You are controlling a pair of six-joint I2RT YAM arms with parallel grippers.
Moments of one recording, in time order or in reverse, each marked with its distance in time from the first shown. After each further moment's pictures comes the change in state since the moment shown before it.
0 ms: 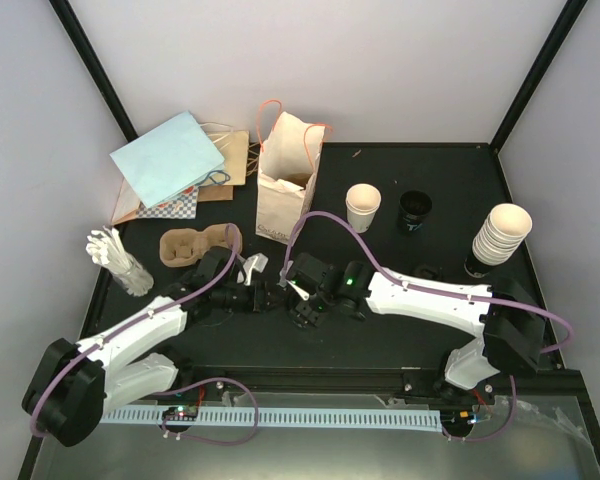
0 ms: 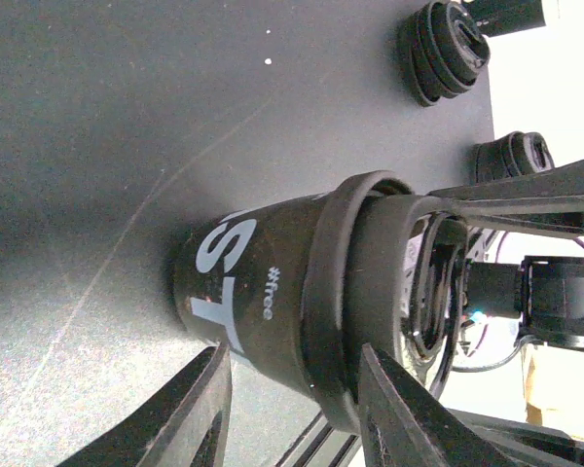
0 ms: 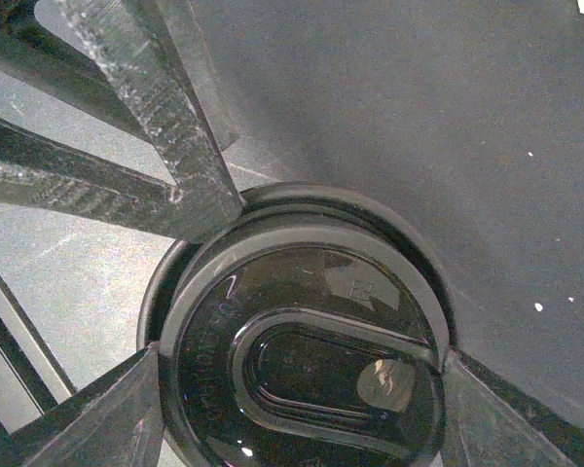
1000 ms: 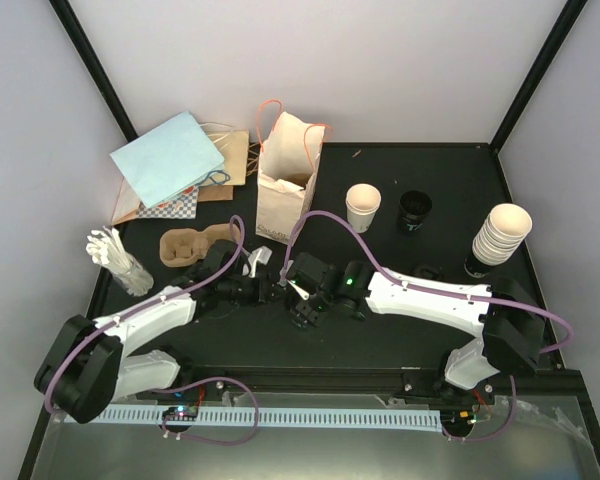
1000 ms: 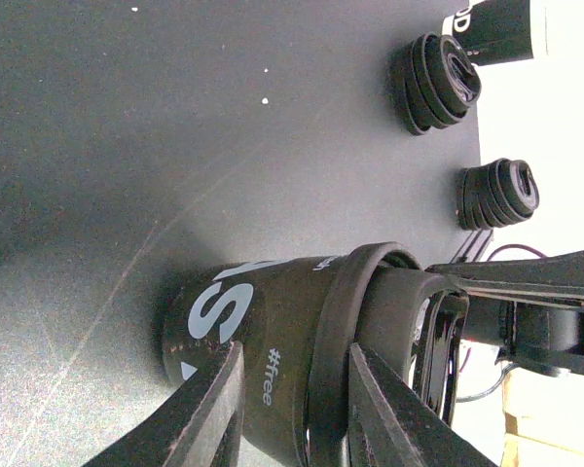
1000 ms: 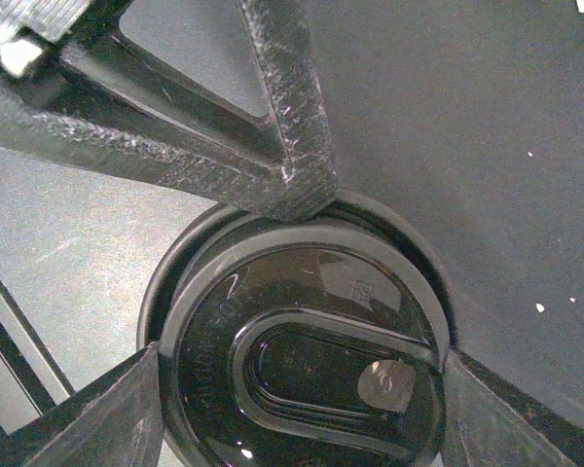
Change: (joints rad) left arm 0.013 0.134 0.020 0.142 0.024 -0.040; right arm 0.000 0.006 0.000 0.008 -0.004 0.005
